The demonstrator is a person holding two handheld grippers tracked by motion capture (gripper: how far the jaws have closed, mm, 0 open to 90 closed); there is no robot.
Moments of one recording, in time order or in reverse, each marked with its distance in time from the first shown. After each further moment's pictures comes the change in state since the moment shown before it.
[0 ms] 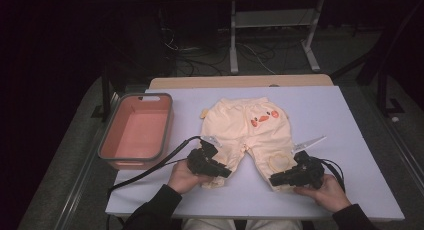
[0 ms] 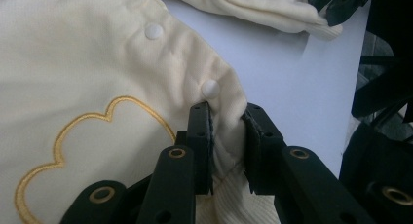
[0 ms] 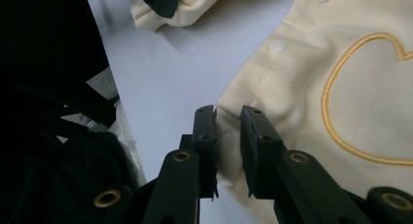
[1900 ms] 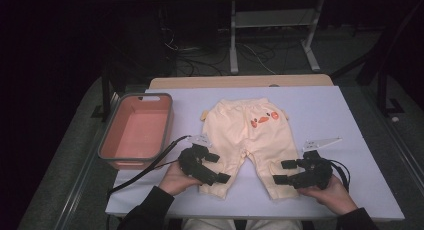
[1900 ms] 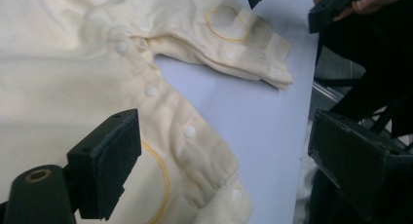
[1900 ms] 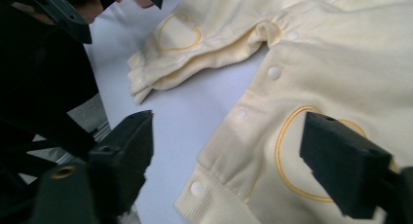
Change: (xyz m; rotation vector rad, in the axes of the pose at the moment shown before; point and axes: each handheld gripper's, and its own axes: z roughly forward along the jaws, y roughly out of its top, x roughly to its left) left arm -0.011 -0.009 -0.037 -0.187 -0.034 0.052; right arm 0.010 -0.003 -0.020 -0.180 -0.093 -0.044
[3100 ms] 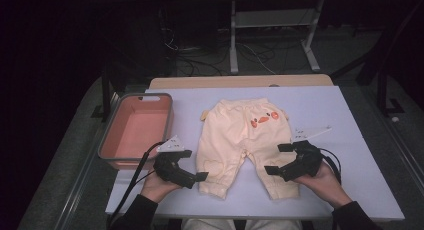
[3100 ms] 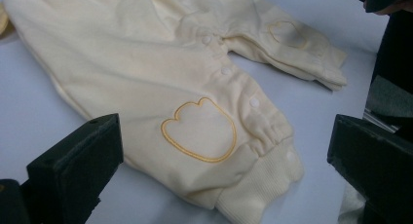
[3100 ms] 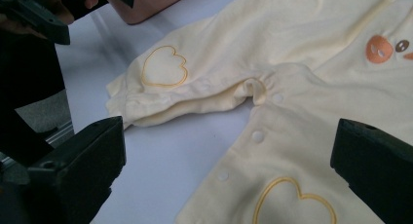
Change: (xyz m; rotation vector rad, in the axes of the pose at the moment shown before) left arm 0.002 -0.043 -0.041 -0.126 0.223 -0.041; right arm 0.012 0.039 0.013 -0.022 -0.093 -0.144
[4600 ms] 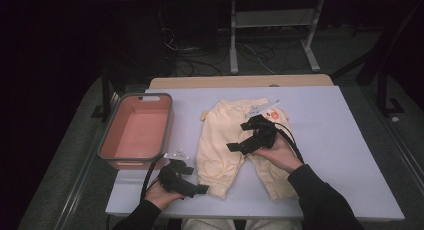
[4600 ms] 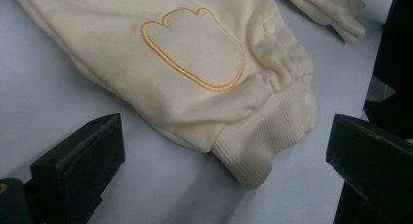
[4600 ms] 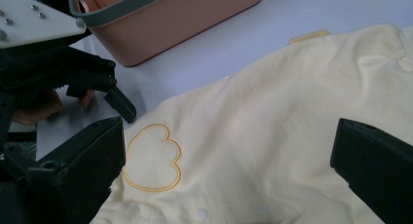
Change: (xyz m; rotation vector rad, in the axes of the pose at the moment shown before) left arm 0.009 -0.035 0.029 0.157 -0.089 -0.132; right arm -0.002 0.081 0.087 0.021 0.047 -0.076
